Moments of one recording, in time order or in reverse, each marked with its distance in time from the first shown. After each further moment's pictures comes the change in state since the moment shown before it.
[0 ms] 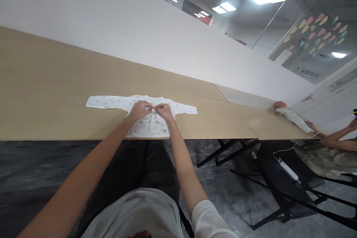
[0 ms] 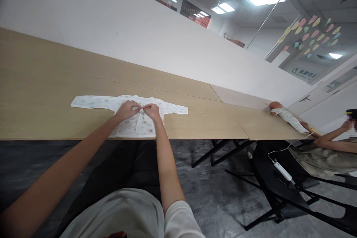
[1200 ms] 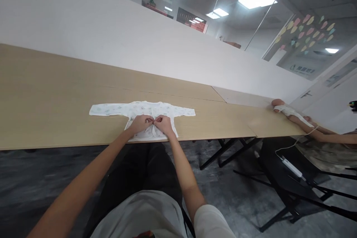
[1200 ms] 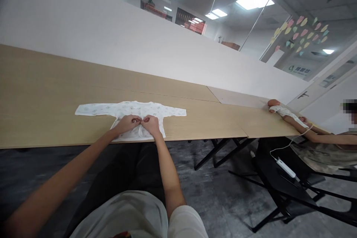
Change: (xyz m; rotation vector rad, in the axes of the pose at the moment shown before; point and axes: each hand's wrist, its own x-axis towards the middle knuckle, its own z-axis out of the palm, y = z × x) left_hand -0.038 0.035 -0.021 -0.098 -0.220 -0.049; right_hand -0.070 -0.008 0.000 -0.067 0.063 -0.113
